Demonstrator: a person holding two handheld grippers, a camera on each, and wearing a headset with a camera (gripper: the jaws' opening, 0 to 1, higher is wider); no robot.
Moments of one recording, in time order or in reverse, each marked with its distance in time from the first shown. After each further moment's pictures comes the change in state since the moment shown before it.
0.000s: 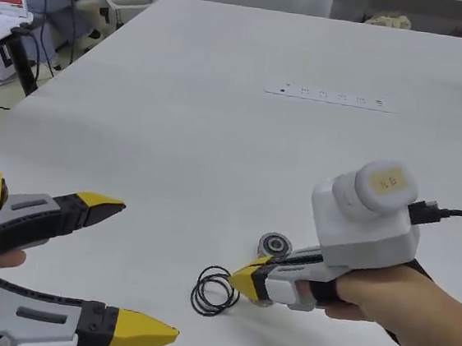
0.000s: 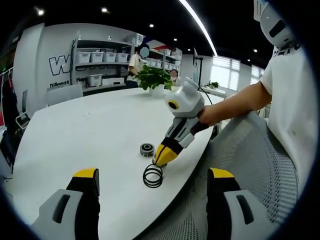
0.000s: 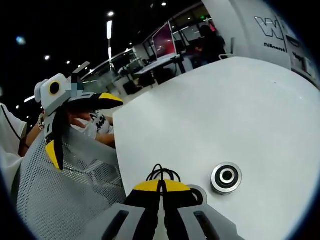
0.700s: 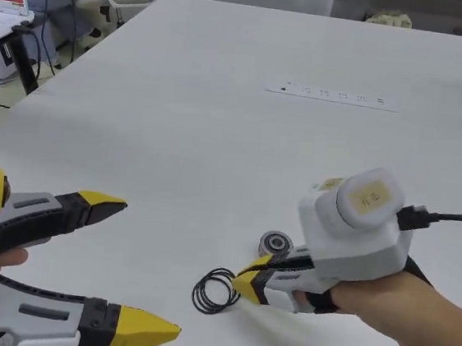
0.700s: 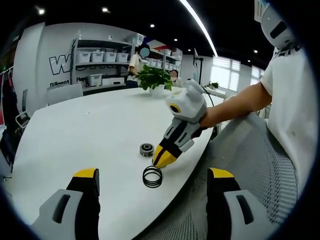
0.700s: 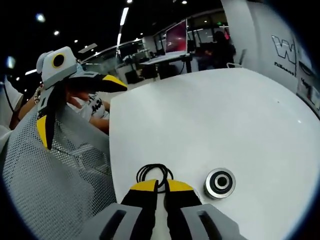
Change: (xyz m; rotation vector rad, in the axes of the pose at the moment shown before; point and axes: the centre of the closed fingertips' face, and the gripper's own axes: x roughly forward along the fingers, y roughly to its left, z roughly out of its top) left arm 0.000 0.000 0.000 -0.007 -0.002 -0.001; right arm 0.005 -0.008 -0.007 -0.188 0.055 -0.078
